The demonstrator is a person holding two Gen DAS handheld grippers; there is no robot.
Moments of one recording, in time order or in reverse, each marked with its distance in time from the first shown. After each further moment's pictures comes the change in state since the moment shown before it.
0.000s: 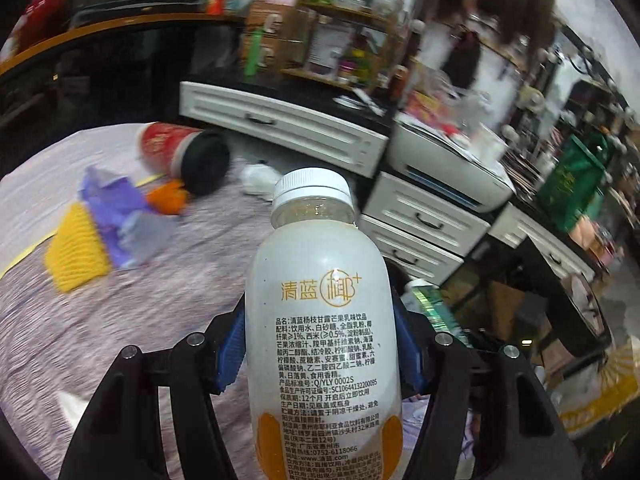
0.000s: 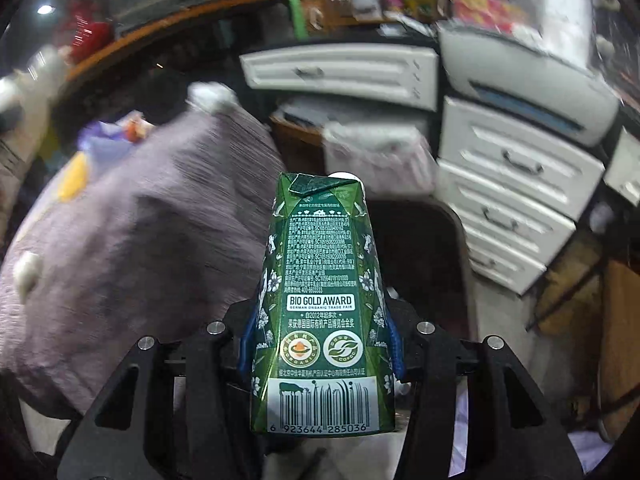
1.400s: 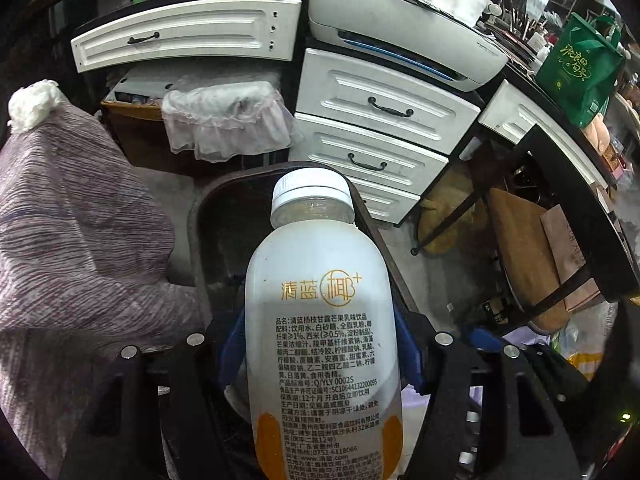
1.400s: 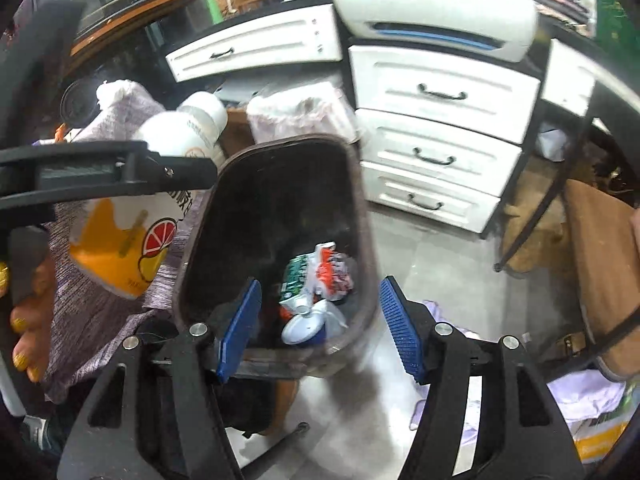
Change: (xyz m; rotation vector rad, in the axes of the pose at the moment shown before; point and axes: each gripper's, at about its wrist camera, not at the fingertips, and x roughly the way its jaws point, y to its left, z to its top) left arm 0.205 -0.112 -0.048 0.157 0.320 -0.051; right arm -0.020 -0.087 -0.058 0.170 0.035 -0.126
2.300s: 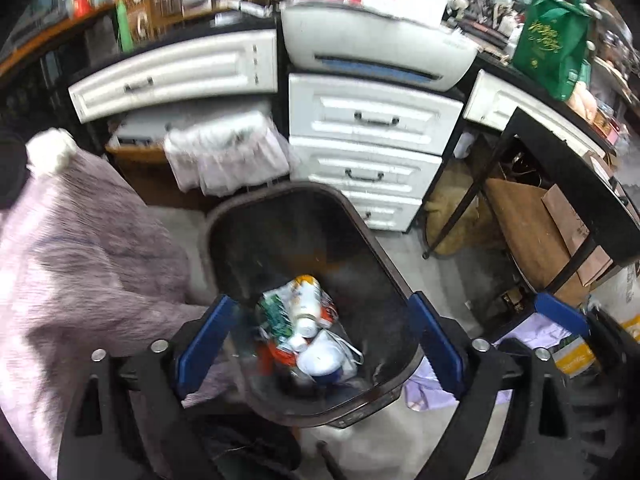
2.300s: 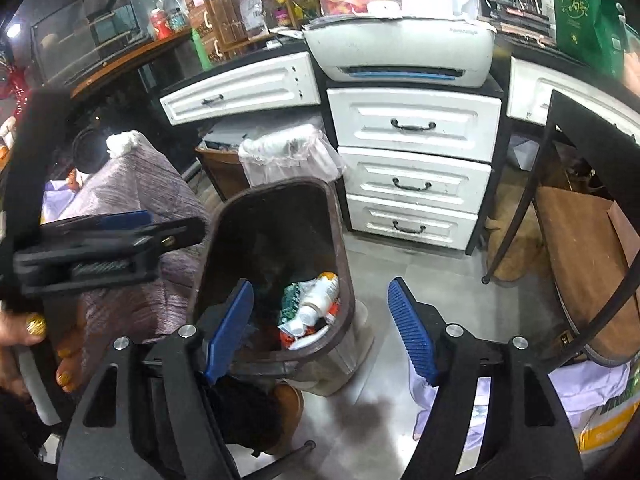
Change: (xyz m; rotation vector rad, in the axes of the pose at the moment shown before) left arm -0.041 -0.021 -0.023 0.148 -0.120 0.081; right arm -0.055 -0.018 0.000 0.066 -0.130 0.003
